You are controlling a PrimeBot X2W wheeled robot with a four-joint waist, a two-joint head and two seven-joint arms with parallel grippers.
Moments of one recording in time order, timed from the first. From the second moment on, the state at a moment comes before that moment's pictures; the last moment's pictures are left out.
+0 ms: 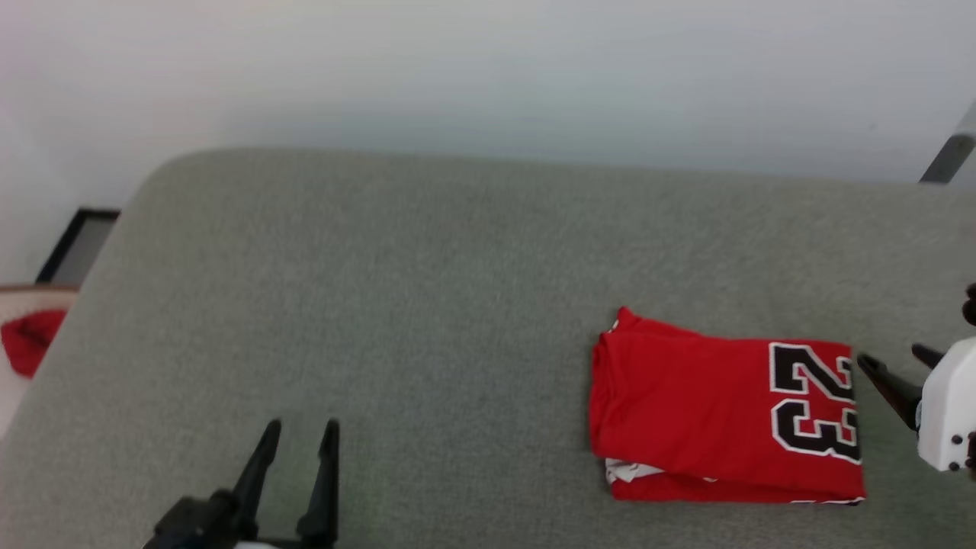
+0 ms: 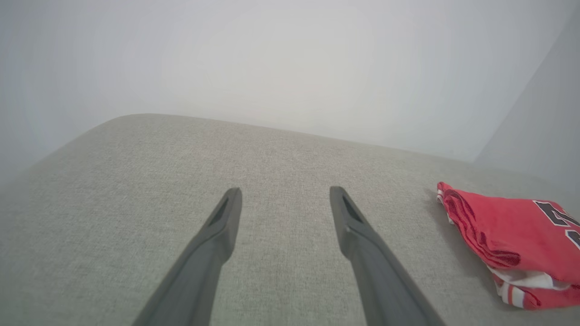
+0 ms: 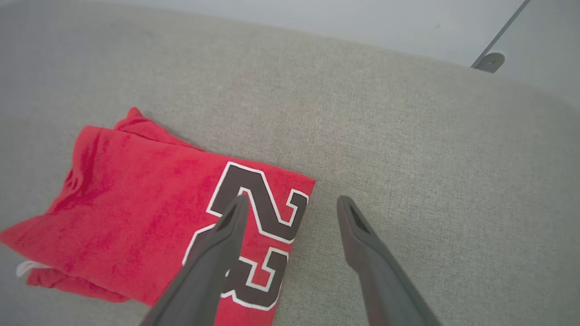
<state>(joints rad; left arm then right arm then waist) 0.08 0.15 -0.06 0.10 -0.32 -0.12 -0.26 -0.28 -0.54 0.11 0.14 0.59 0.13 0.61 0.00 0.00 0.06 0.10</state>
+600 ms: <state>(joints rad) -0.13 0.13 -0.16 0.13 -0.30 -0.13 -0.26 -0.37 -0.57 0.14 0.22 0.64 0.13 1.01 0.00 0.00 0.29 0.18</state>
